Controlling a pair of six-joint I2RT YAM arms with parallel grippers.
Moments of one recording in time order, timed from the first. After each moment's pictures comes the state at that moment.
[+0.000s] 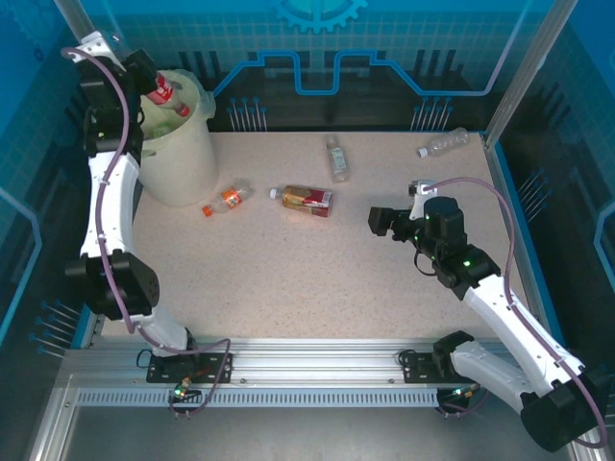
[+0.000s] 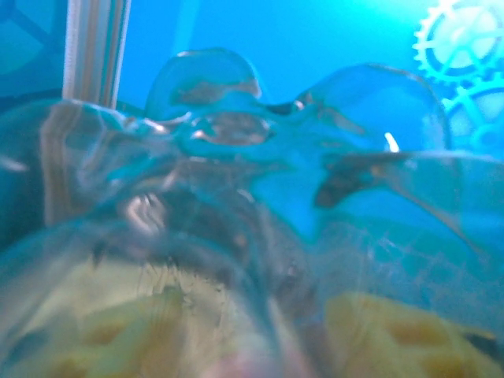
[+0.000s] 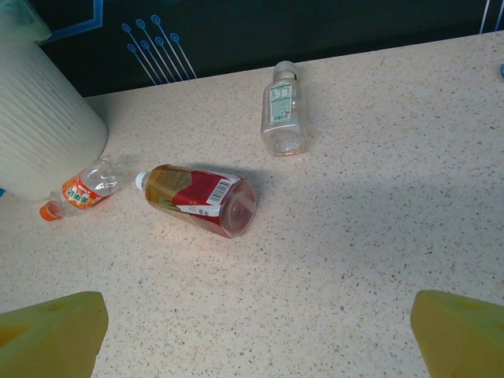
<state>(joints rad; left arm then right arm) 0.23 1.69 1.85 -0.17 -0.03 -0.36 0.39 0.91 0.79 -0.33 0.01 0.38</state>
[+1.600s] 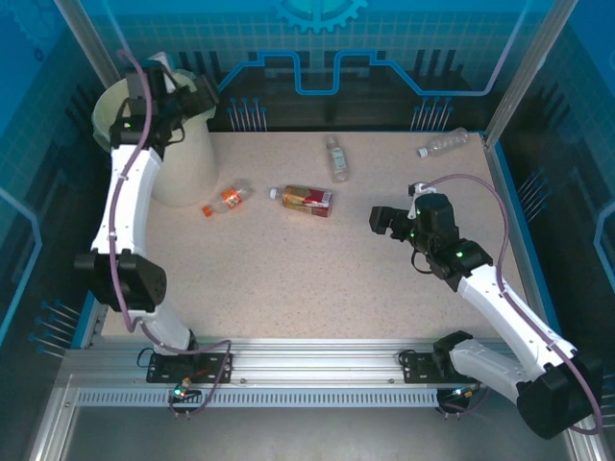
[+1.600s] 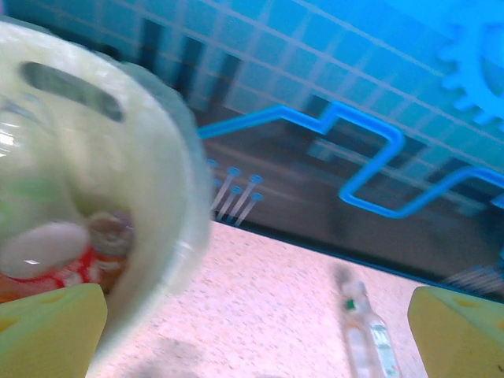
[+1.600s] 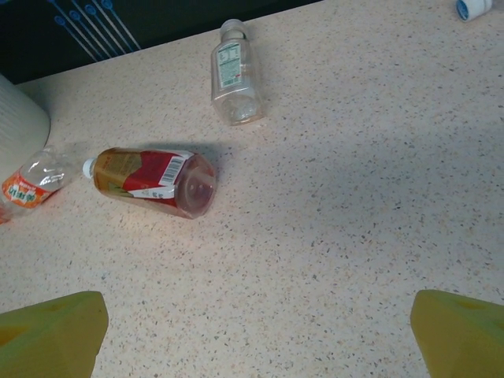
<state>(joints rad) 0.03 1.70 1.92 -0.62 0.07 -0.42 0.39 0.99 0.81 -0.40 0.10 0.47</state>
